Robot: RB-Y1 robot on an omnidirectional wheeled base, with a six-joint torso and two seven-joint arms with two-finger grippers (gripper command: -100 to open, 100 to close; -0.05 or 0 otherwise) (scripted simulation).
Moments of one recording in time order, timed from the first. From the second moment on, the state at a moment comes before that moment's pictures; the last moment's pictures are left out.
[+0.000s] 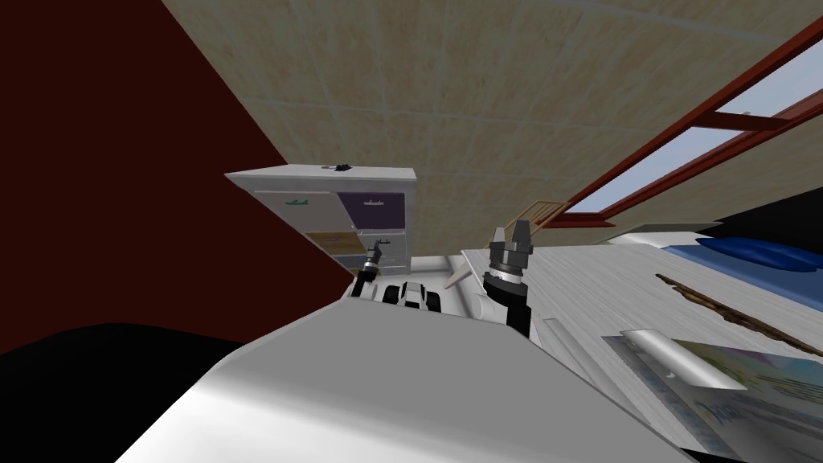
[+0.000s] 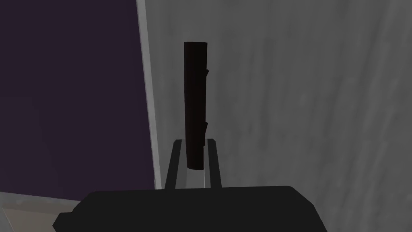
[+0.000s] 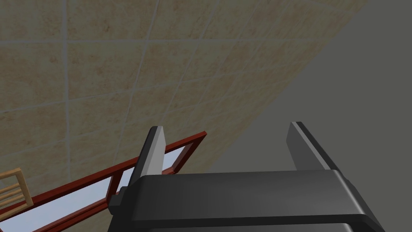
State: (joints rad) left arm 0.38 0.02 -0.02 -1.63 -0.04 -0.47 0.07; right arm 0.52 -0.01 0.01 -2.30 0.03 -0.49 0.15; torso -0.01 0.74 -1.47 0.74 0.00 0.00
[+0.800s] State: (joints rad) left arm 0.44 0.03 -0.04 -1.69 -0.05 -0.45 0.07; right arm 0.52 -0.01 0.01 -2.30 0.03 -0.49 0.15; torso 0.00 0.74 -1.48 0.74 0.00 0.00
